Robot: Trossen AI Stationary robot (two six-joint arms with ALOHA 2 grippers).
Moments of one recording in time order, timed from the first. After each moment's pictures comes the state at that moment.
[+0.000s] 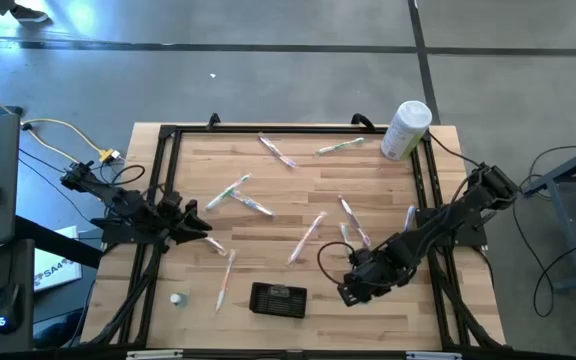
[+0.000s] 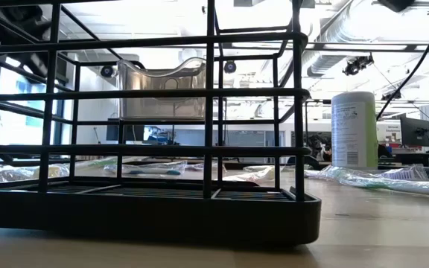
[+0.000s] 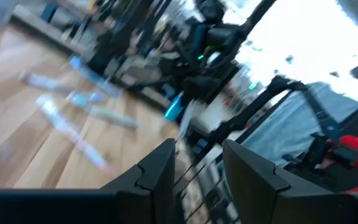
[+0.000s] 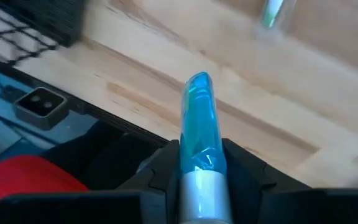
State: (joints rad) left arm -0.50 0.01 0.11 0.04 -0.27 -0.63; right arm 0.57 1.59 1.29 -0.93 -0.21 1.76
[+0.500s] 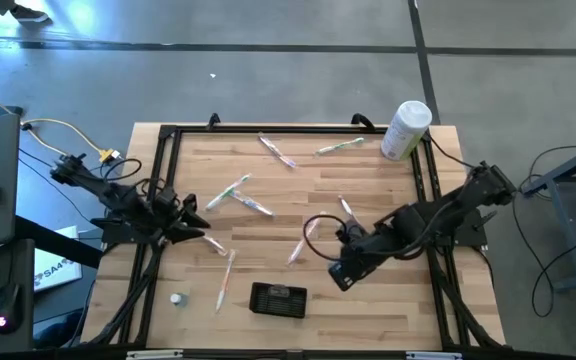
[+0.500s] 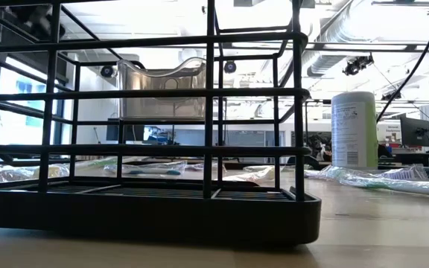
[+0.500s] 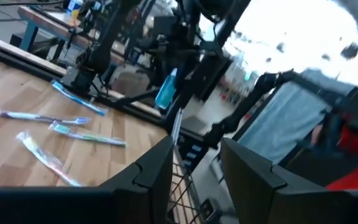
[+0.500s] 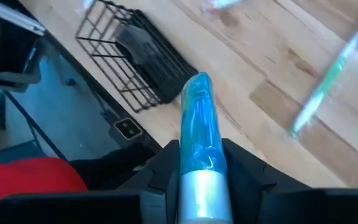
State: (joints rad) left arm -0.50 0.29 0.30 0.10 -0.24 -0.51; right arm 0.47 1.61 1.66 -1.12 0.00 1.37
